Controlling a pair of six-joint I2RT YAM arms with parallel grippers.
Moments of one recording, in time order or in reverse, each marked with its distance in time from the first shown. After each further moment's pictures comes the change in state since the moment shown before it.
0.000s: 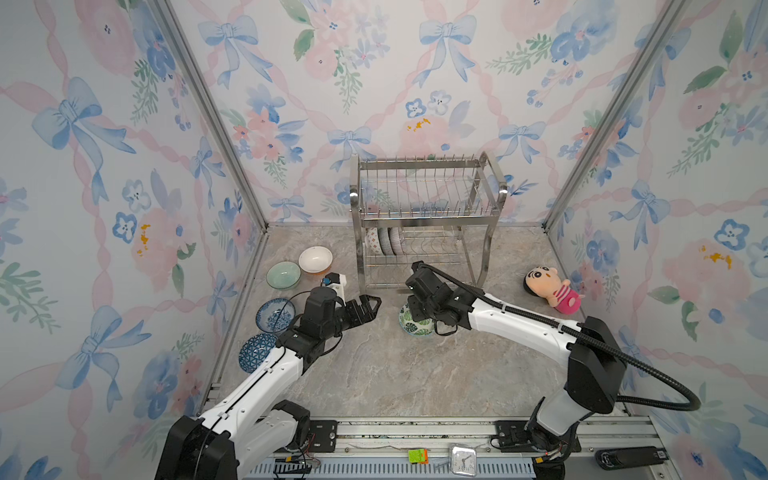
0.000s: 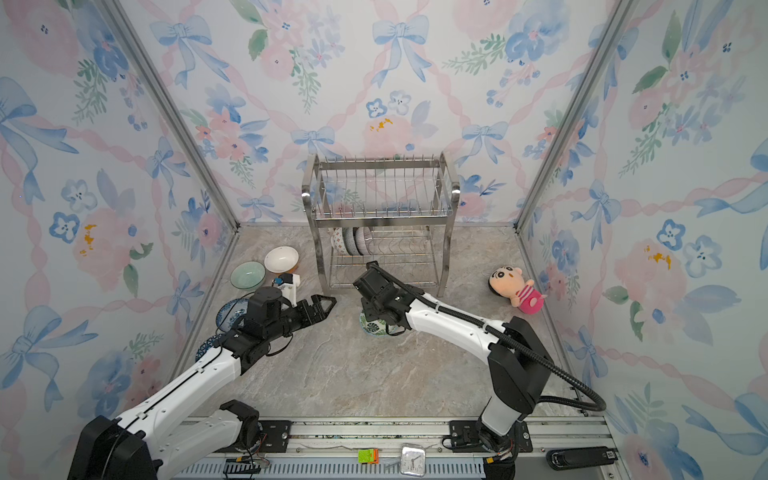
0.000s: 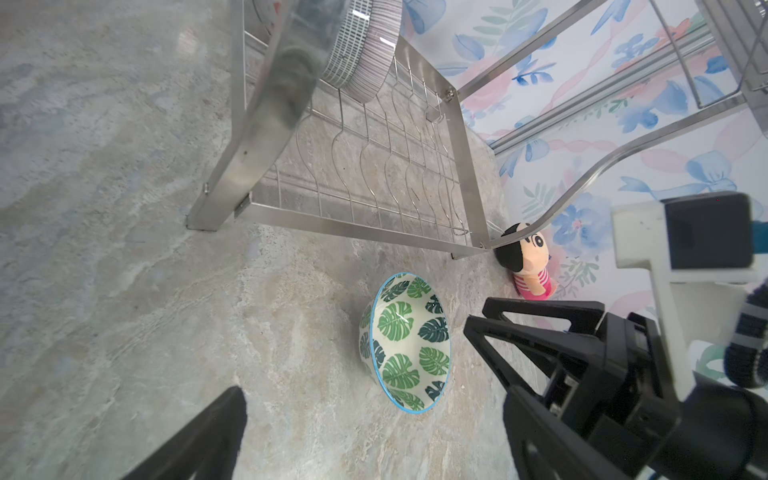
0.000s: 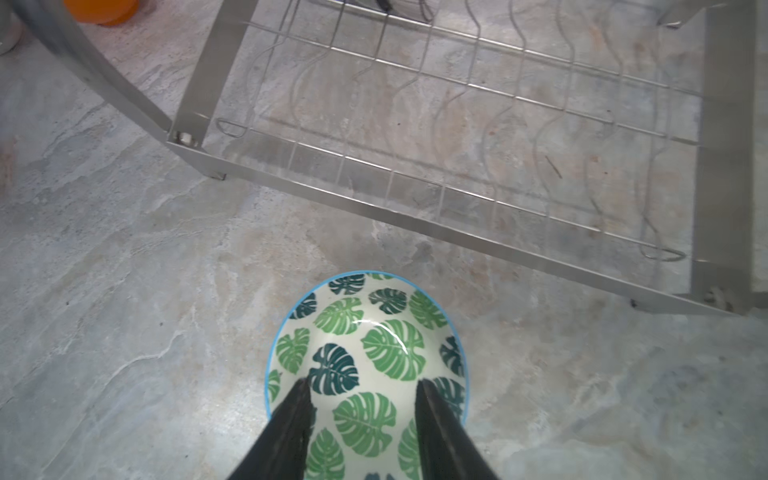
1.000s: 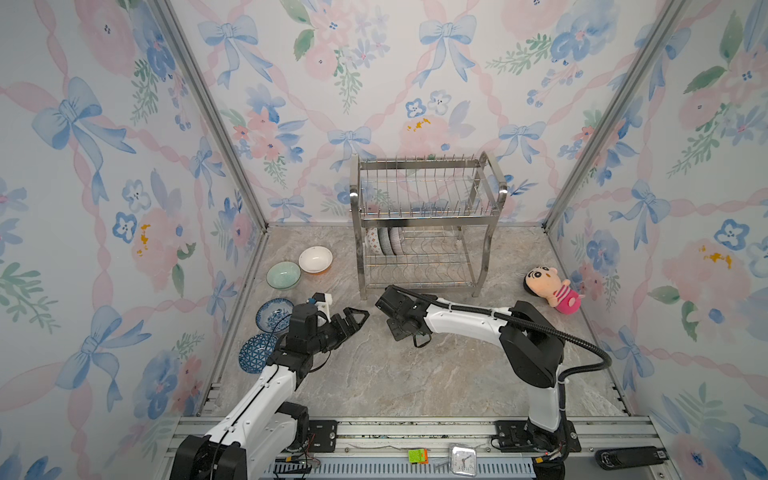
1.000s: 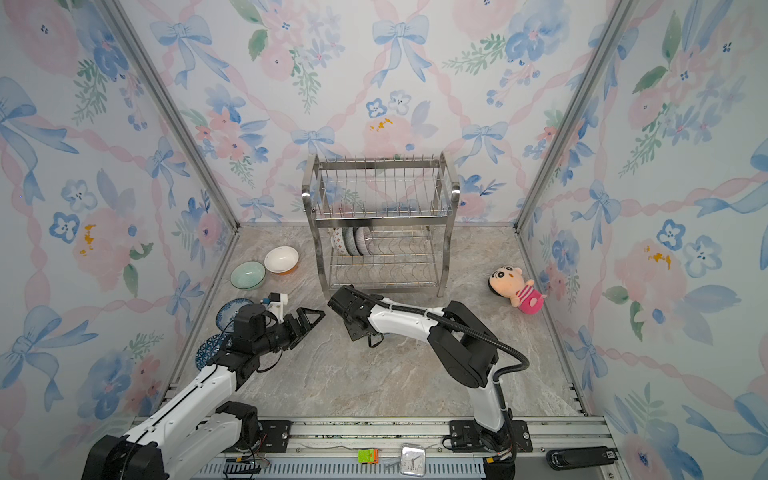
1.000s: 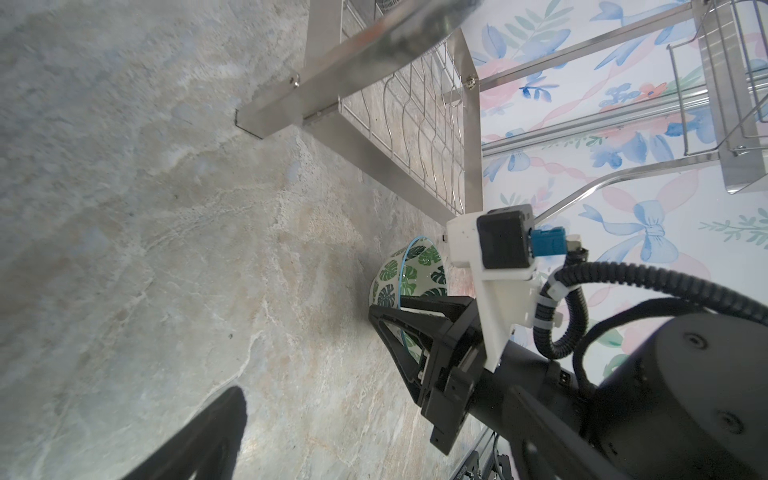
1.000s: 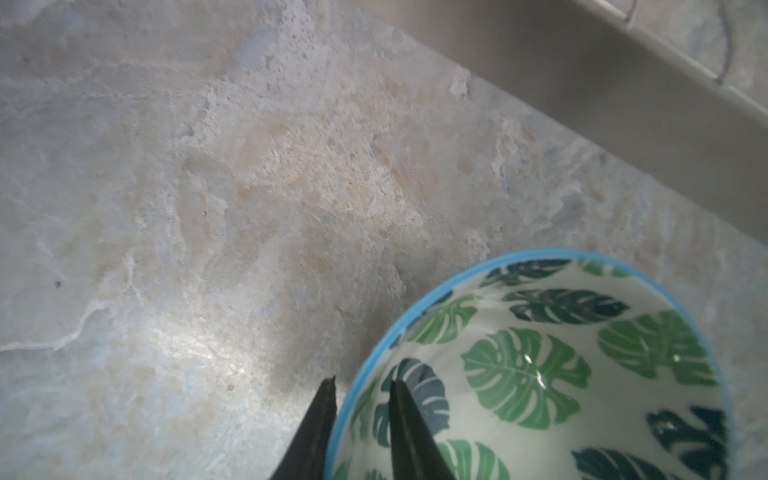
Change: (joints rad) left arm 0.164 -0.078 -0.199 0.099 0.234 -0.144; right arm 0.071 0.285 0.105 -0.069 -0.001 -0.010
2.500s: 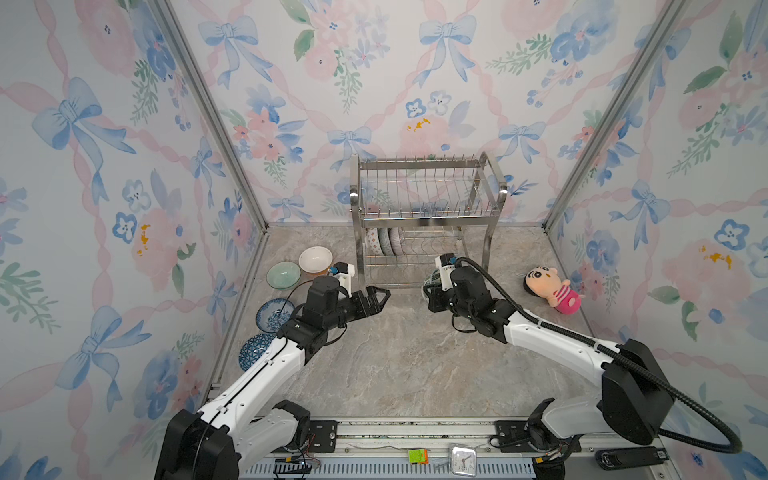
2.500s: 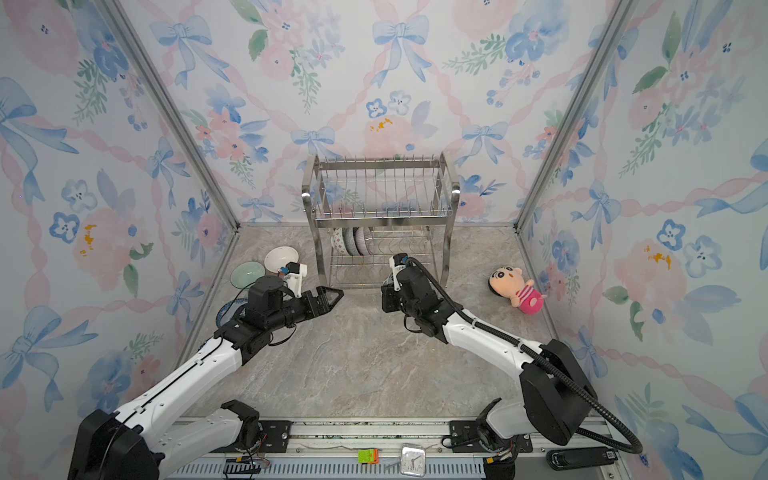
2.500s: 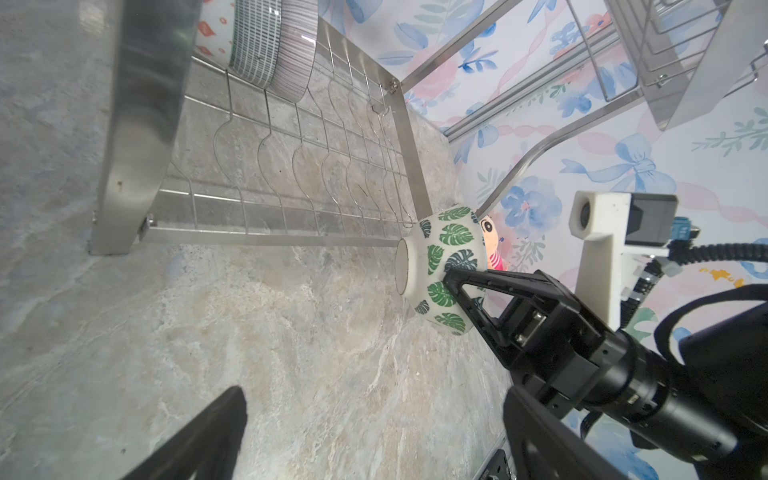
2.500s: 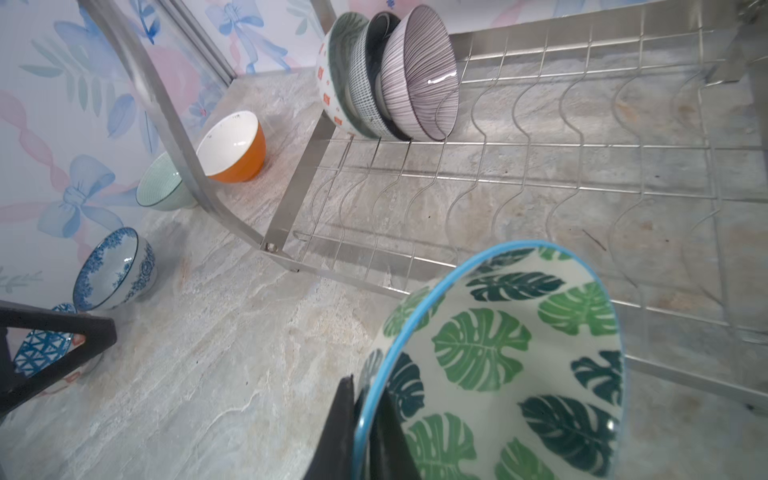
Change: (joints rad) left arm -0.226 0.164 0.380 -0.140 -0.193 0.163; right arm -0.316 -0.571 -0.515 0.658 -0.303 0.014
